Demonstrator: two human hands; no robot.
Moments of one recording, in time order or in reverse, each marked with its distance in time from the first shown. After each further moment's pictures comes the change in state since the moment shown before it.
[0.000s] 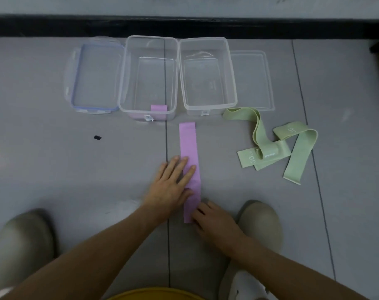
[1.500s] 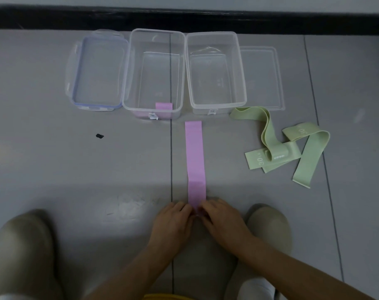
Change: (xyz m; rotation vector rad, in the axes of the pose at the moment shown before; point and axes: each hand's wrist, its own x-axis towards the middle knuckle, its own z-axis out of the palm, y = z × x) left_hand -0.061 0.047 0.015 -0.379 0.094 -0.191; right_hand 0.008 0.006 -0.004 0.222 0.036 0.235
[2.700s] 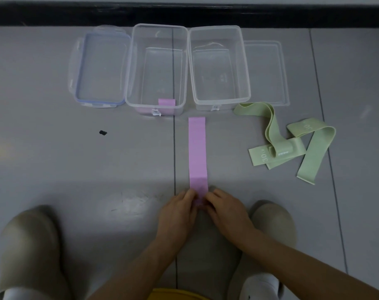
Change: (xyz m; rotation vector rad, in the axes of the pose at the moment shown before) left_hand 0.013 0.007 -0.004 -0.075 -0.028 -0.194; right_hand 0.011 0.002 0.001 0.014 -0.013 0.084
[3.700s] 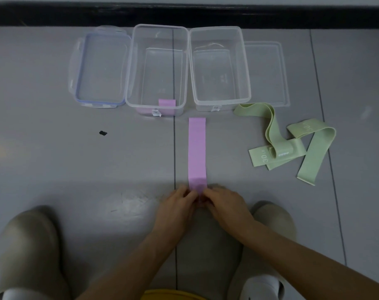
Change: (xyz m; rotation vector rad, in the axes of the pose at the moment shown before) left_hand 0.014 -0.004 -0.008 0.145 0.009 0.121; right_hand 0.015 0.000 -0.012 -0.069 -0.078 -0.026
